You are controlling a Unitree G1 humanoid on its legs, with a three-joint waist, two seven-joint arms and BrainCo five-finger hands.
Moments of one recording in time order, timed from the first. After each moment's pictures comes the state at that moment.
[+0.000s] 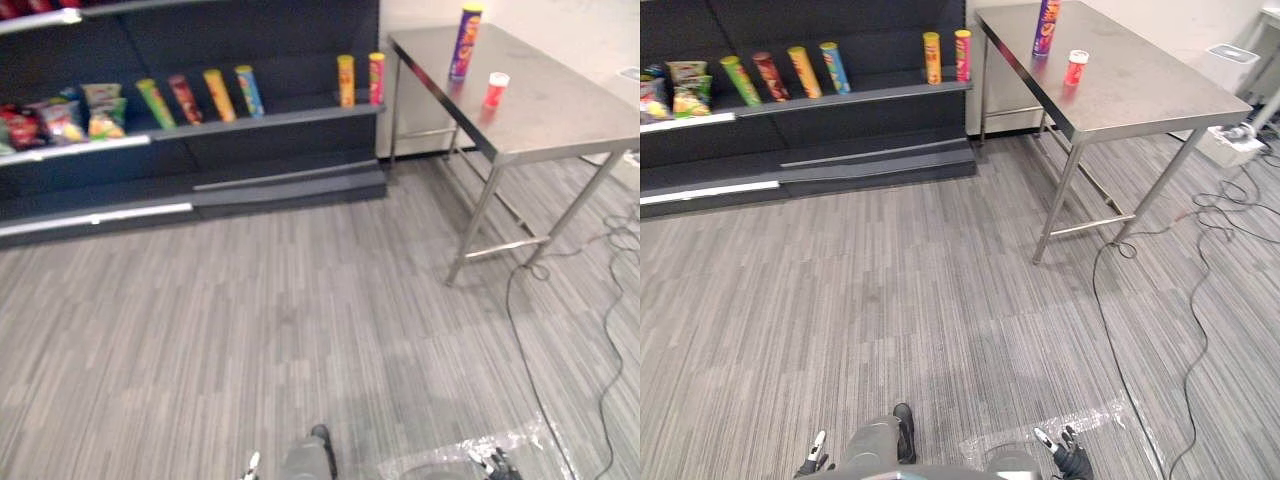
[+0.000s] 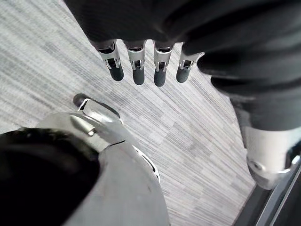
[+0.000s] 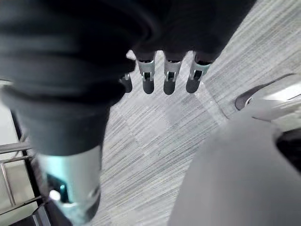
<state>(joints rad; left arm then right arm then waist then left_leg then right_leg) 0.23 0.07 0.14 1.05 -0.68 -0.19 -0.08 0.20 -0.08 -0.15 1.08 0.35 -0.34 0.11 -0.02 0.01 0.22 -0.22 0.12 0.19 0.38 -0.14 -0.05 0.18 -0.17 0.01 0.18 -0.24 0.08</state>
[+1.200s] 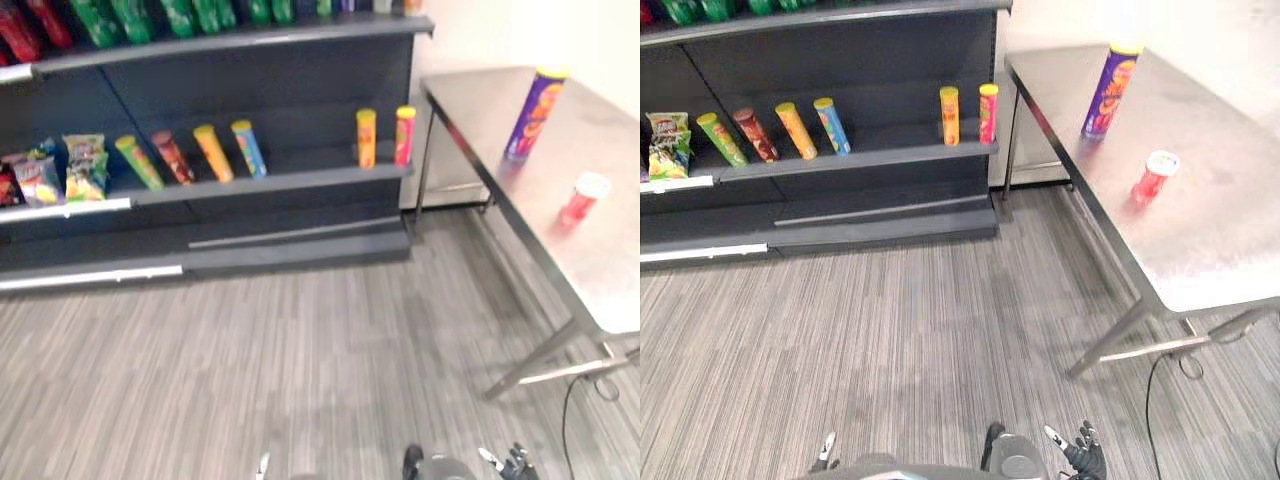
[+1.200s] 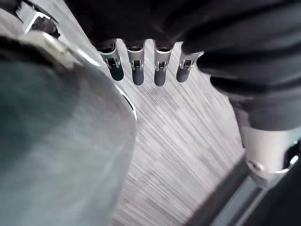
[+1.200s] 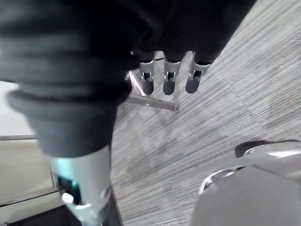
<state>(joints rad) 0.19 -0.02 0.32 1.04 -0.58 -0.08 -0.09 0.28 -0.08 -0.18 0.89 0.28 -0.33 -0.04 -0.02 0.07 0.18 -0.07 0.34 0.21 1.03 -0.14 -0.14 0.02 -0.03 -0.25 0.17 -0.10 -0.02</state>
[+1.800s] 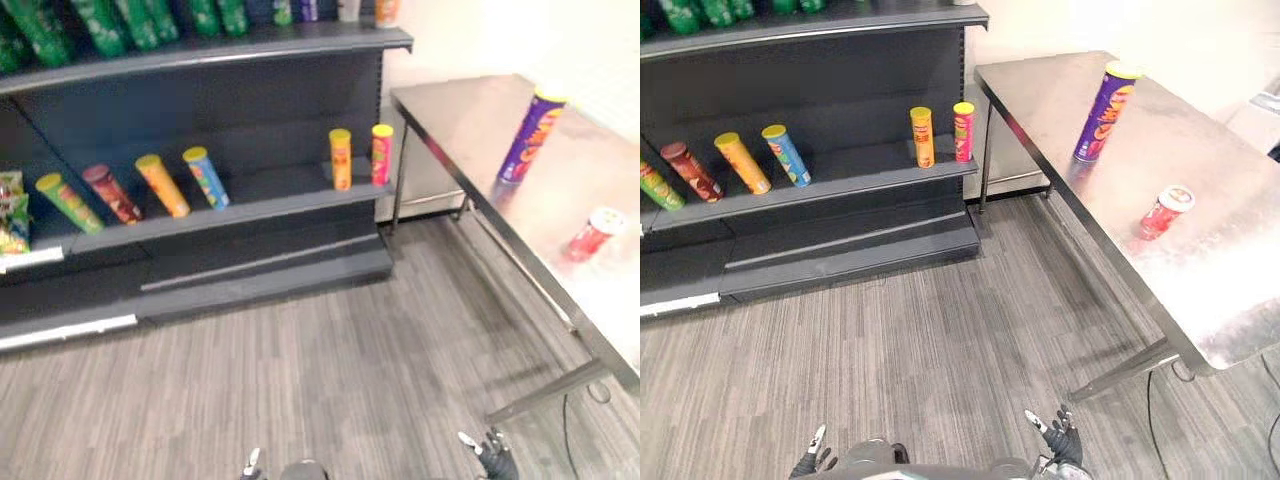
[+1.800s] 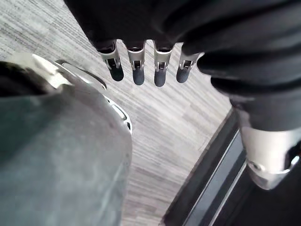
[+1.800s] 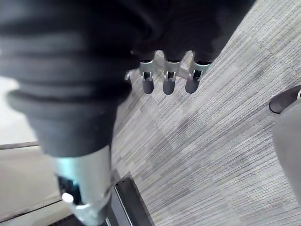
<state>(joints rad) 0.19 0.07 0.19 1.08 -0.65 -0.10 -0.15 0.16 -0.04 -0.19 1.04 0.28 -0.41 -0.01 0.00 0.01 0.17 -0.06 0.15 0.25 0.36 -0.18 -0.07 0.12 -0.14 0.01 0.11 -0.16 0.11</state>
